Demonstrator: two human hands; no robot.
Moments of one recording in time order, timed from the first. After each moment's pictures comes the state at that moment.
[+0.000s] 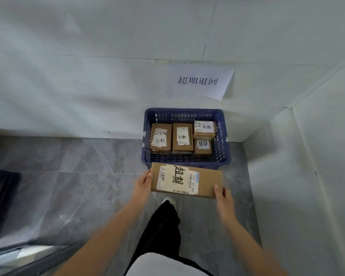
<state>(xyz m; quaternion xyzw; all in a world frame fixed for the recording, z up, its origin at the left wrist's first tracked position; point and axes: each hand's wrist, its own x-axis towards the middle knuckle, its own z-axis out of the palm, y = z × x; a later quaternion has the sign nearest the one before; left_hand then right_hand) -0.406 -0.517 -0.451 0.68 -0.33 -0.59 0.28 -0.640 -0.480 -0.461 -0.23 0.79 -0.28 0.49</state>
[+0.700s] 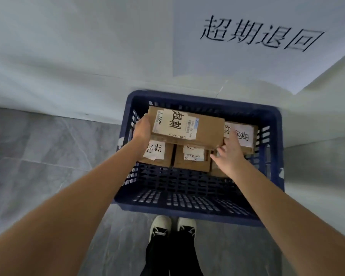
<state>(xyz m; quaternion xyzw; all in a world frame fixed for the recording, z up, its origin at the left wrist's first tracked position) -0.429 -0.873 -0.736 0.75 -0.18 -0.57 0.29 -0.651 -0.850 -0.715 -0.02 0.67 -0.36 0.65</state>
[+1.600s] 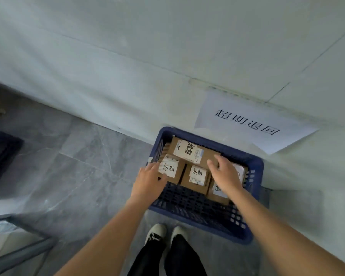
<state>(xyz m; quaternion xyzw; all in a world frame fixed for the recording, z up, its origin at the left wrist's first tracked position) -0.407 -0.753 -0.538 0.79 -0.47 -0.39 0.08 -0.622 -0.846 -0.533 -0.64 0.66 0.00 0.39</state>
